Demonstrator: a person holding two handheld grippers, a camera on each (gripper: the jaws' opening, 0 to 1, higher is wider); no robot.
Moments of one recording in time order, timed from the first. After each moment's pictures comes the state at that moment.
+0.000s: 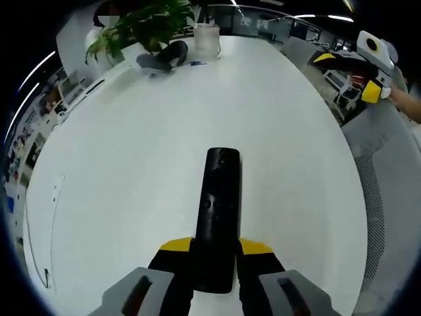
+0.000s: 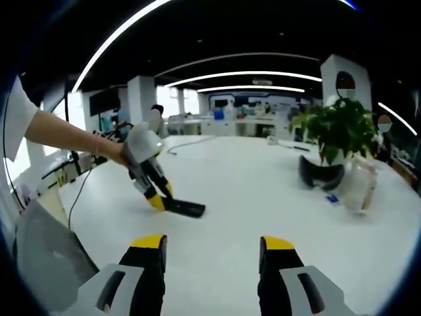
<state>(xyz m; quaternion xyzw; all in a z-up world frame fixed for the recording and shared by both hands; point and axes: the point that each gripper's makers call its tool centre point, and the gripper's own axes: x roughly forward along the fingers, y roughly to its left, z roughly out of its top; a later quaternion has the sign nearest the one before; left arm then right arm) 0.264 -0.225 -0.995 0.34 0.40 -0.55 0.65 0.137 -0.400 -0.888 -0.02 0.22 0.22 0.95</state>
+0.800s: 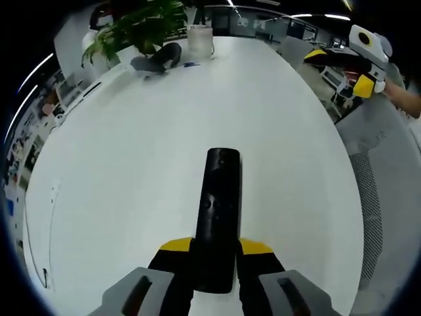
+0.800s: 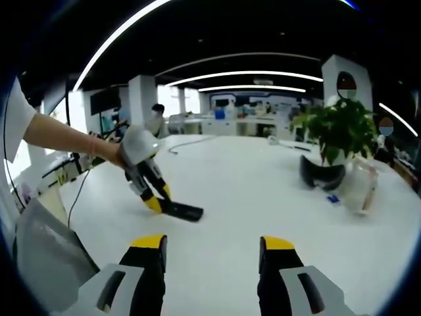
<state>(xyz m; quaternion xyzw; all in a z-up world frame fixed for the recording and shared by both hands) 0.248 -0.226 -0.996 0.34 0.40 -0.56 0.65 0.136 -0.400 -0.889 -0.03 0.22 0.22 0.95</state>
